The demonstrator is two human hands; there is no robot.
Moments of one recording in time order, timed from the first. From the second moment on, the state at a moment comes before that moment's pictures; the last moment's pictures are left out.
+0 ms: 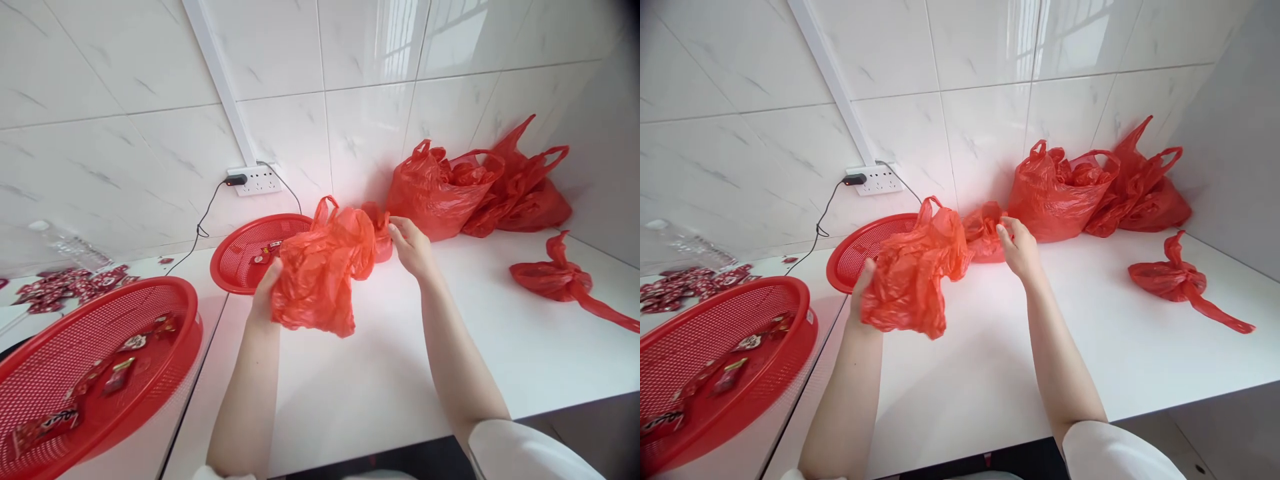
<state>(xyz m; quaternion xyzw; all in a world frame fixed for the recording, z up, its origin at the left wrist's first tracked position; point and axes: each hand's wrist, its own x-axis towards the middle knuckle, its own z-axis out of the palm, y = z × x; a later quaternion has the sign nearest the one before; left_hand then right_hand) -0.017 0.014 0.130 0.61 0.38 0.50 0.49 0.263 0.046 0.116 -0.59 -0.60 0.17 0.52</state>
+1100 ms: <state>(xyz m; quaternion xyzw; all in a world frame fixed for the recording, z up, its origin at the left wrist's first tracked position) -0.021 -0.018 0.169 0.67 0.36 0.52 0.39 0.250 0.010 0.140 -0.58 -0.69 0.36 0.23</state>
